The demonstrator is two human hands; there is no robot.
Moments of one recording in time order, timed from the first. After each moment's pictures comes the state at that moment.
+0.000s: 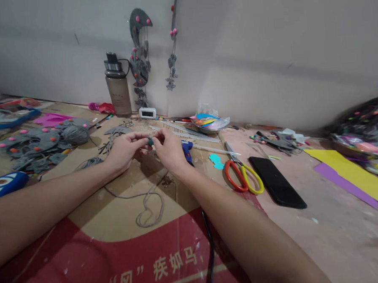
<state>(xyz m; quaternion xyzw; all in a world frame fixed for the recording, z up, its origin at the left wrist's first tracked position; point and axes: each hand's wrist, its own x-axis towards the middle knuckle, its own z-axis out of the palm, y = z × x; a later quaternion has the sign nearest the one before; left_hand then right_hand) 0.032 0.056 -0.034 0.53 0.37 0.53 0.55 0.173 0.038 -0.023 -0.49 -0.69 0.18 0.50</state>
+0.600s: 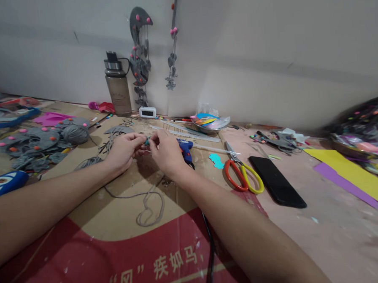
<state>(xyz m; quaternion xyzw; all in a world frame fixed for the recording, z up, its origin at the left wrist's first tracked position) 0.033 0.053 -0.029 0.47 0.40 0.53 0.58 0.169 0.030 -0.025 -0.50 -0.74 0.07 0.45</state>
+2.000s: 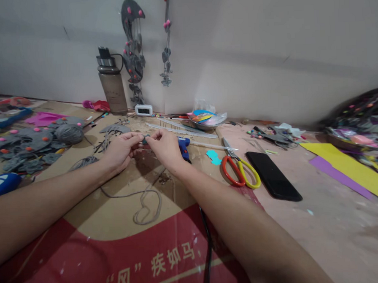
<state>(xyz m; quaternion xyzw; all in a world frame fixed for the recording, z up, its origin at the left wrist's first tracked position) 0.037 0.047 -0.024 0.46 0.39 0.51 0.61 0.170 0.043 -0.026 -0.56 -0.60 0.28 0.50</state>
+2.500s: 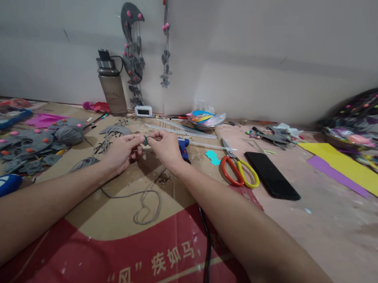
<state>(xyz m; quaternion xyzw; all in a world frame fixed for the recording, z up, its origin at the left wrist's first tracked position) 0.033 0.049 -0.029 0.52 0.42 0.47 0.58 0.170 0.045 -0.029 -0.53 -0.59 0.32 0.51</state>
